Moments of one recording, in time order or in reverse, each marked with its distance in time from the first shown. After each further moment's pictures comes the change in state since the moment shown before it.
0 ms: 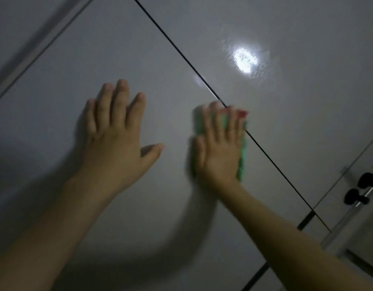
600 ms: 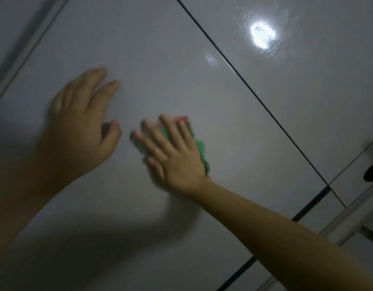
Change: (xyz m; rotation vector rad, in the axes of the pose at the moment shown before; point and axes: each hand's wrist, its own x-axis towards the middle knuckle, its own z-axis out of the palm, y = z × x) left_hand -0.039 -0.058 -0.019 -0.092 0.124 0.179; right_hand -0.054 -0.081 0.010 0.087 -0.110 -0.440
